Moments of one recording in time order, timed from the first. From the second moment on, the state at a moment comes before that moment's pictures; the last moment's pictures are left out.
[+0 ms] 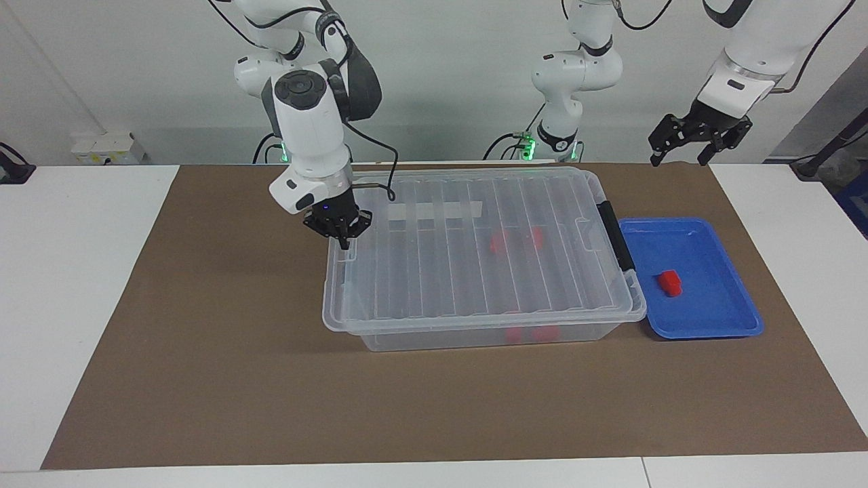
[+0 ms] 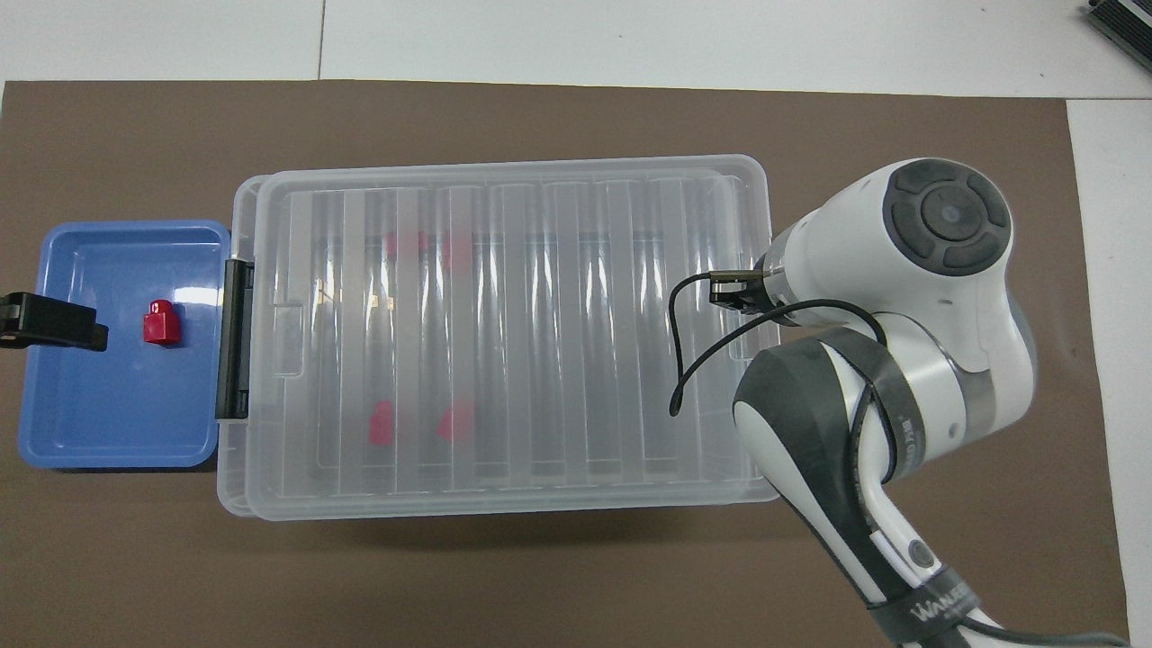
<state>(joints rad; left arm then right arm) 0.02 -0.11 -0.03 -1.65 -0.02 1.51 0.03 0.32 0.12 0.02 -1.79 0.00 1.96 0.42</state>
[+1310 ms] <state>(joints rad) 0.02 -0.11 -0.03 -1.65 -0.02 1.51 0.03 0.23 0.12 0.02 -1.81 0.00 1.96 0.36</state>
